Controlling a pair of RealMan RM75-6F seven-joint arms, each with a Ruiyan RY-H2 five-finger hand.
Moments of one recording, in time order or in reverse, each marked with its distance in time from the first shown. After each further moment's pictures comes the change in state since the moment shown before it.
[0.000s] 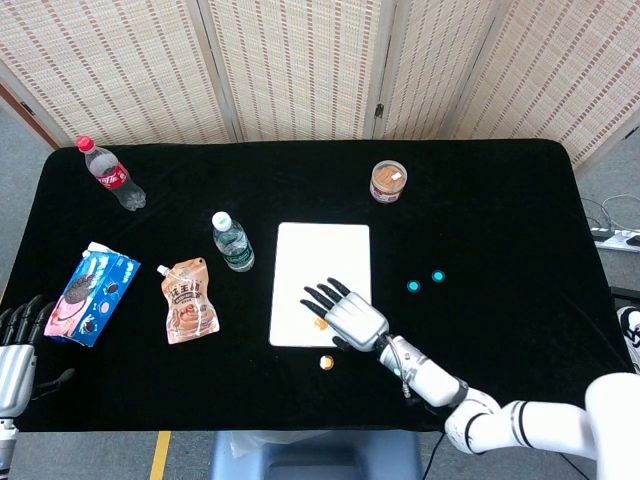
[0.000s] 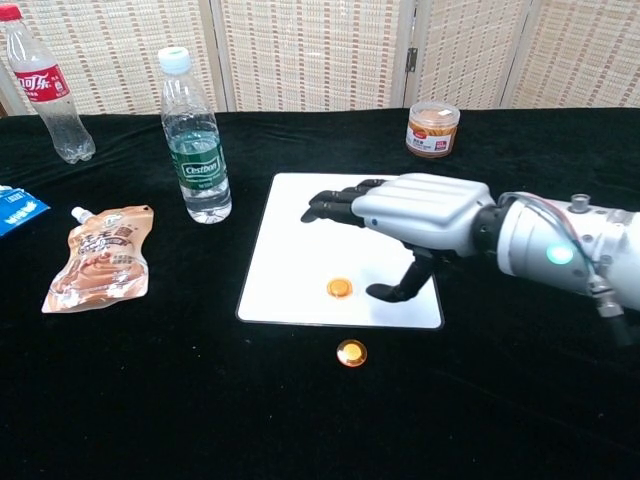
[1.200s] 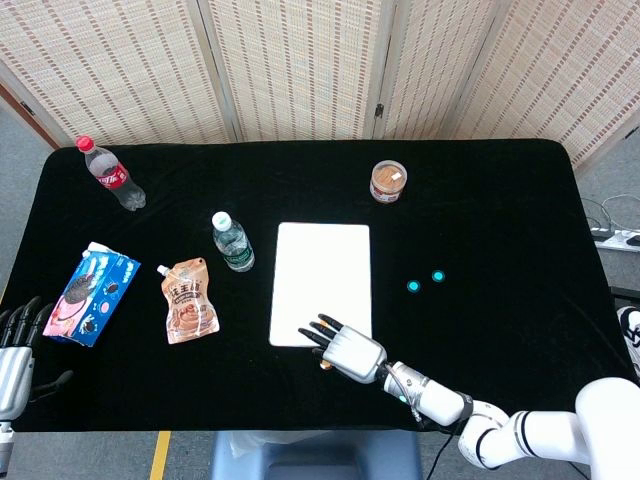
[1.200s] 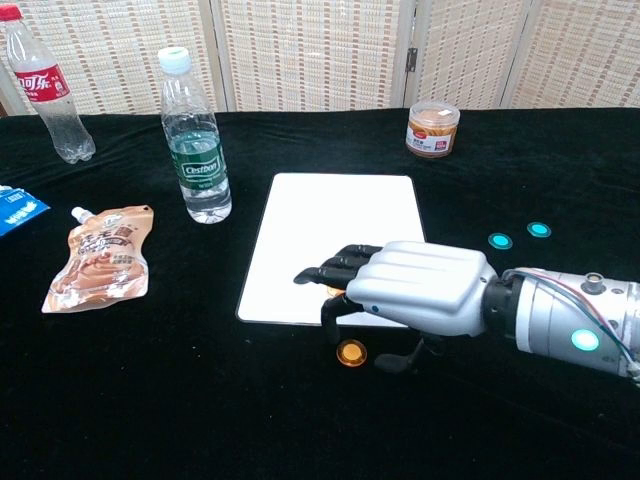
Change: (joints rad) left arm 0.009 0.007 0.005 -0.003 0.004 0.002 -0.013; right arm -0.012 -0.083 -0.104 0.106 -0.206 0.001 0.088
